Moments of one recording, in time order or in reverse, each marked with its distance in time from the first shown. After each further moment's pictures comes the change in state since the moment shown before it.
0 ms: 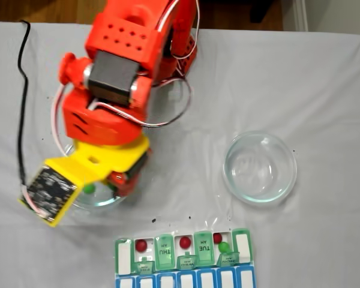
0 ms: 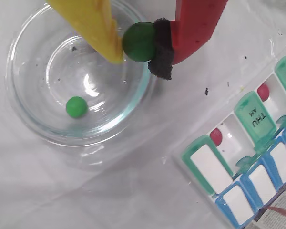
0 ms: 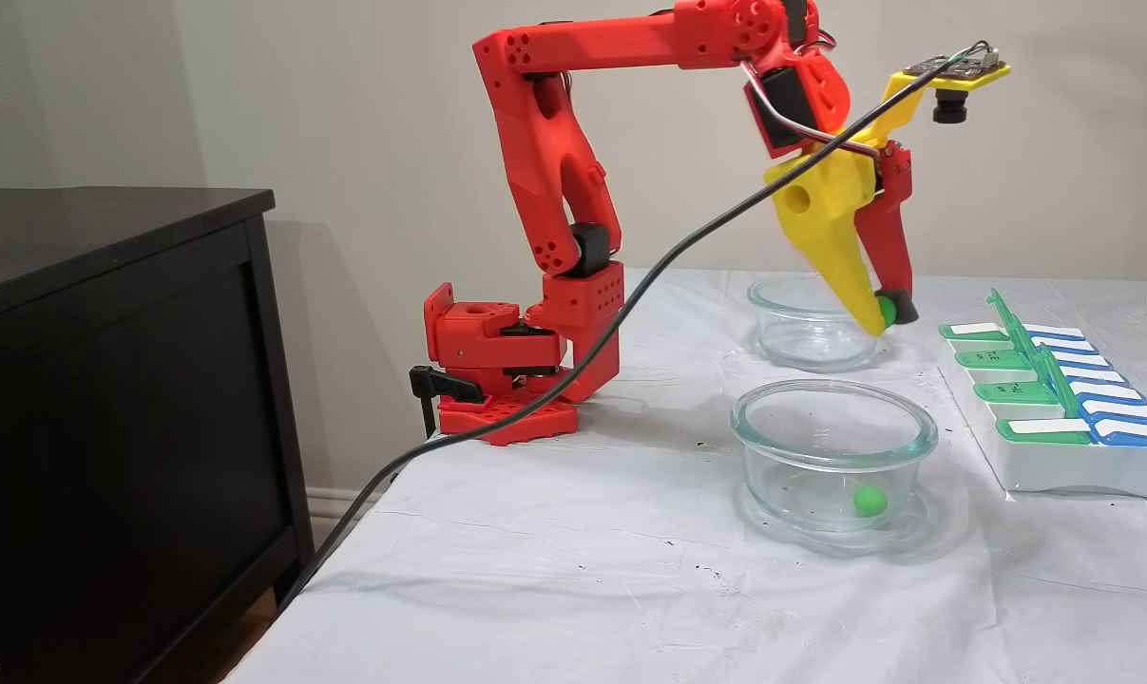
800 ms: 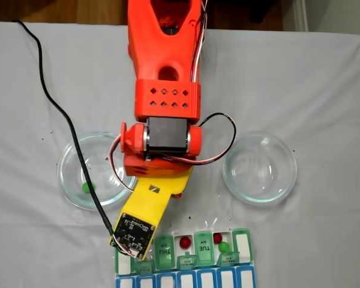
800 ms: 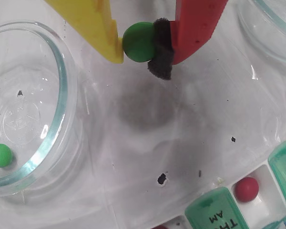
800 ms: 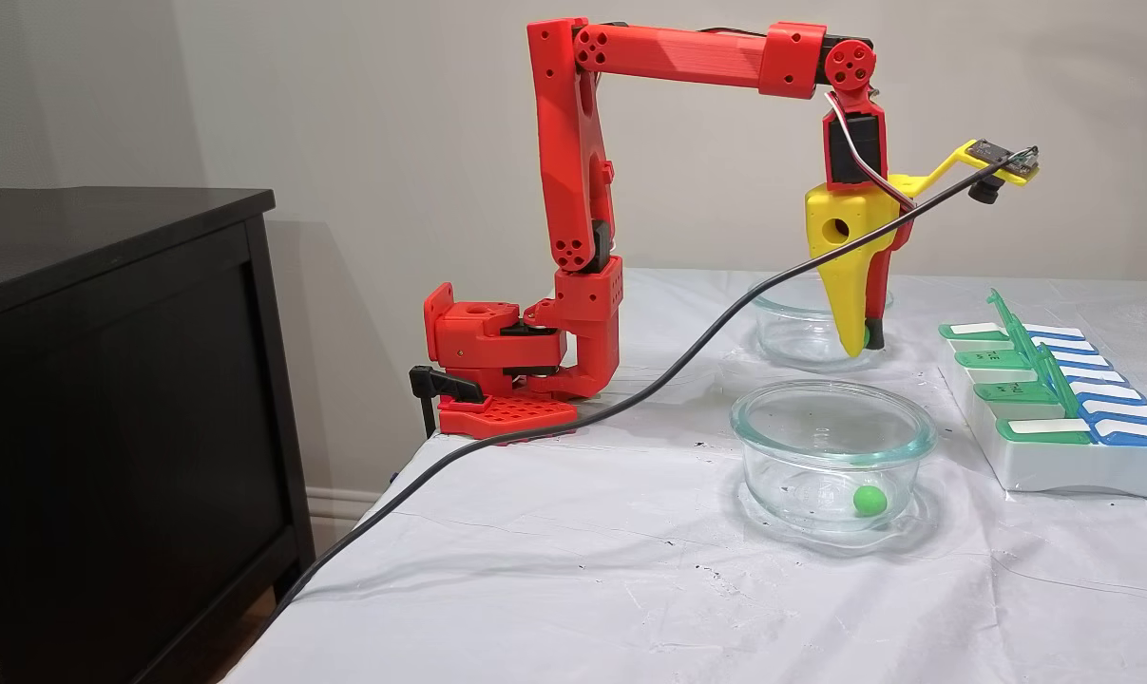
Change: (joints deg) arm -13.5 -14.2 -5.2 6.9 2.5
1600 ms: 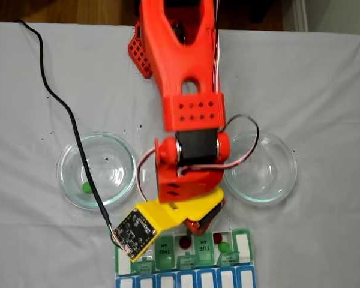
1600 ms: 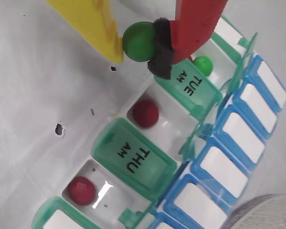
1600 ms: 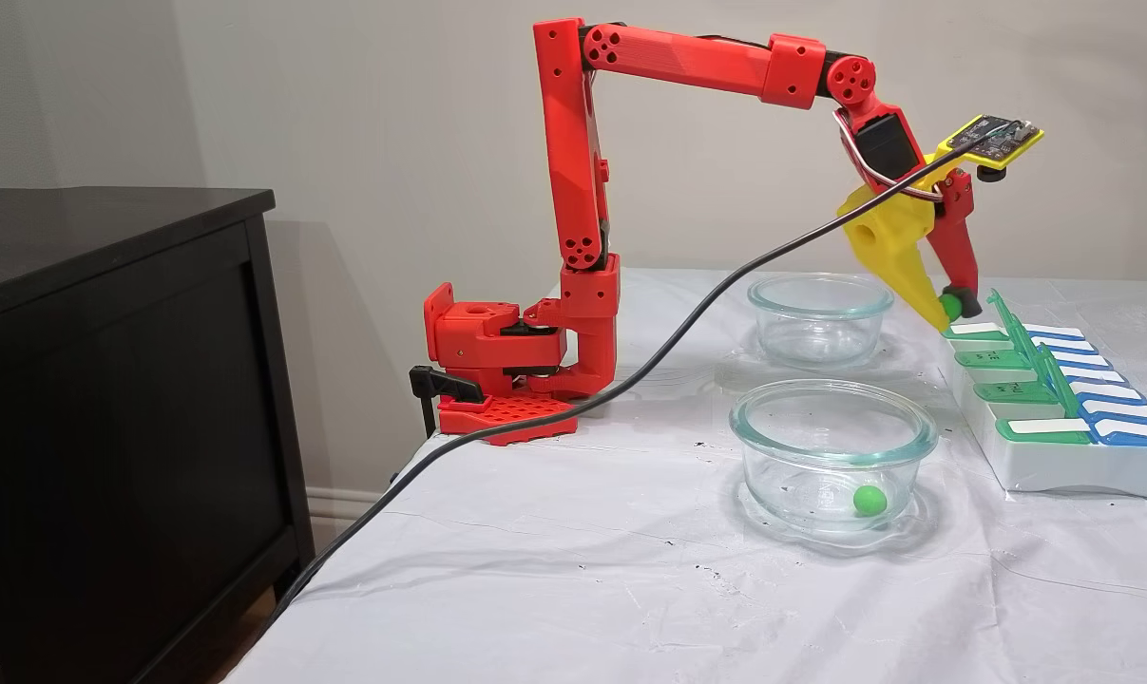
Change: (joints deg) arm -6.8 -4.9 3.0 -24.4 33.4
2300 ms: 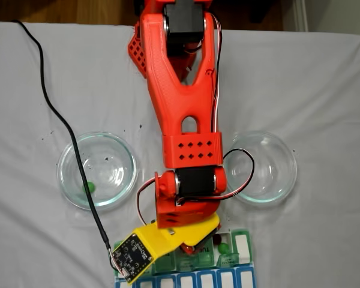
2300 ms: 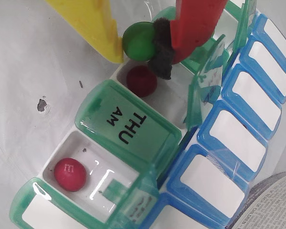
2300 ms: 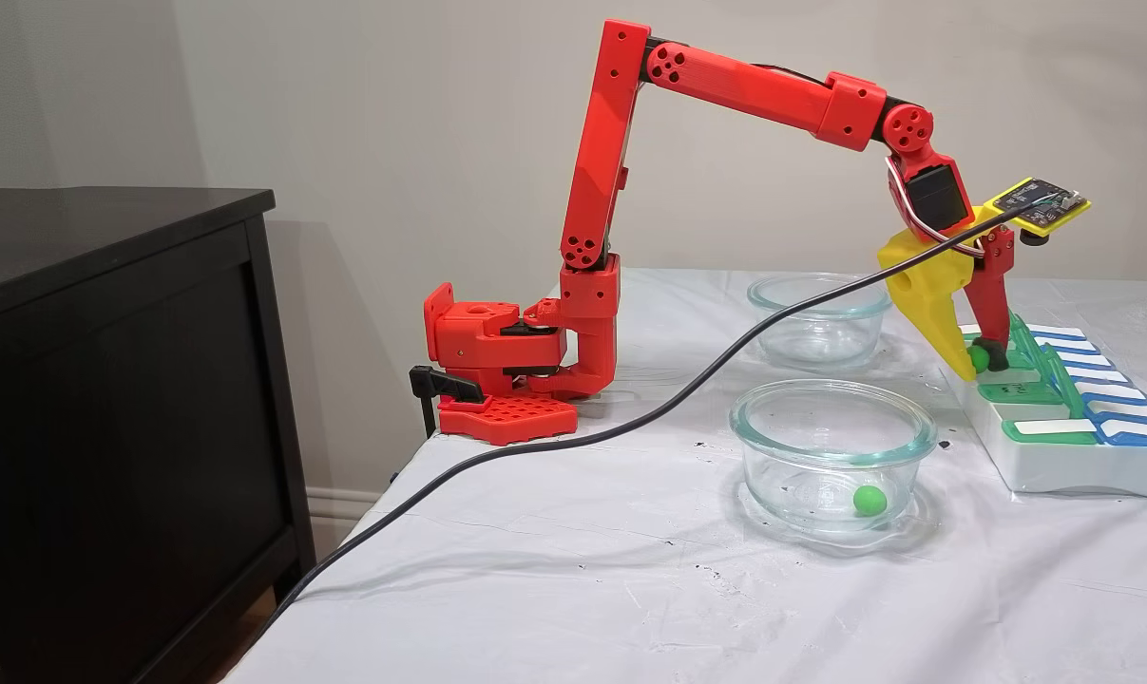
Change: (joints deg) arm 1.6 -13.4 -11.4 -2.2 1.8
